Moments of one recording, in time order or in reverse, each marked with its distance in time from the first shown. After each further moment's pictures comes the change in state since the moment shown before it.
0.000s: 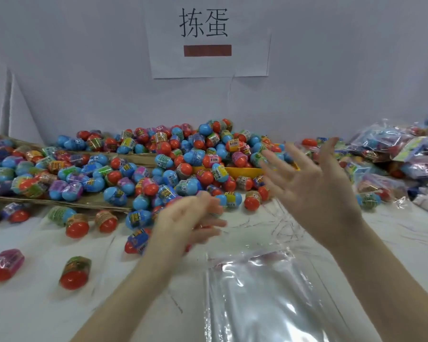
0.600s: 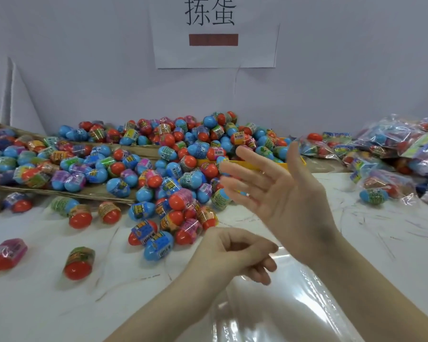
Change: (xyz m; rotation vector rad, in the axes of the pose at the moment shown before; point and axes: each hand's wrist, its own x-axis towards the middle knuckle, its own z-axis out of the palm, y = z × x) left_hand -0.026 -0.010 0.027 -0.070 -0.353 -0.083; right_hand -0.008 0.034 0.026 -0.092 -0.244 -0.031
